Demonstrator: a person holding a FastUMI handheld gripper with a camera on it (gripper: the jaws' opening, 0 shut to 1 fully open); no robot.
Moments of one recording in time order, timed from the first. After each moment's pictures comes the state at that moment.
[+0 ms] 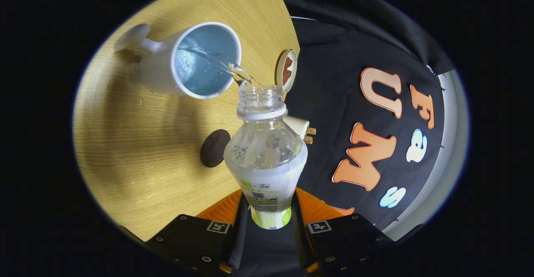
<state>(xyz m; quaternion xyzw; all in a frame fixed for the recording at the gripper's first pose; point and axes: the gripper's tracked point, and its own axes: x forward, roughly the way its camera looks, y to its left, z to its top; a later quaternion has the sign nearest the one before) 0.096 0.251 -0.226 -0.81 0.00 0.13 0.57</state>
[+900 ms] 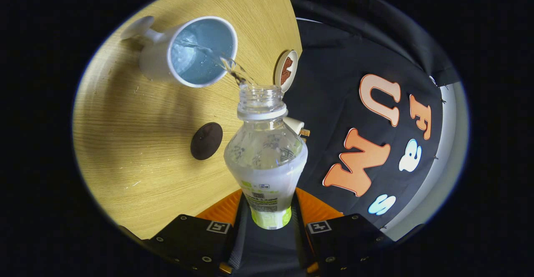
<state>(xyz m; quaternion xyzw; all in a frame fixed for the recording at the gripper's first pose) 0.099 0.253 -0.209 -0.83 -0.02 0.12 0.54</state>
